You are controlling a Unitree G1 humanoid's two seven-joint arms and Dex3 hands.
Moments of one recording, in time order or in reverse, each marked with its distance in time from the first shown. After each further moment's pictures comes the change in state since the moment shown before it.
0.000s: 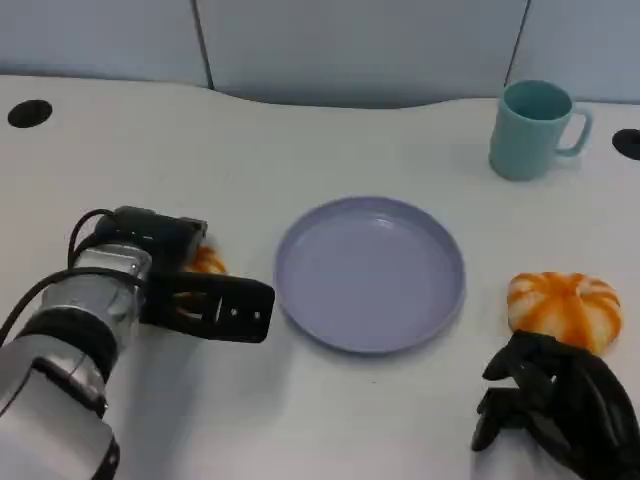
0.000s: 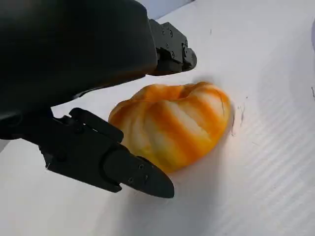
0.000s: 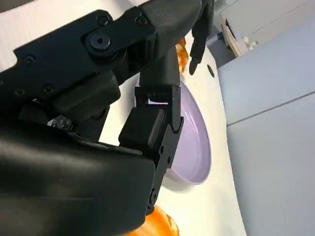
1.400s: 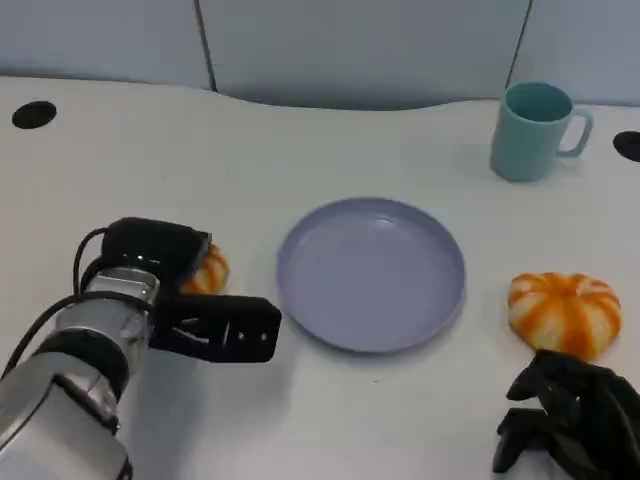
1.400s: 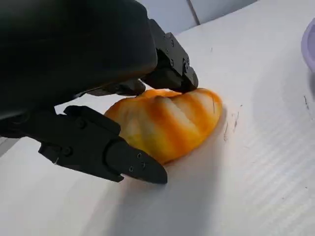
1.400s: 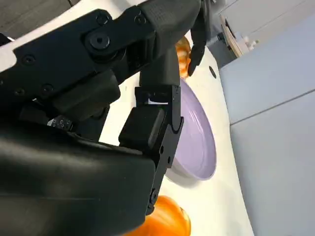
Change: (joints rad) left arm 0.037 -0.036 -0.046 0.044 -0.040 0.002 0.218; right arm 0.092 -0.031 -0.016 -0.120 0.042 0.072 0.007
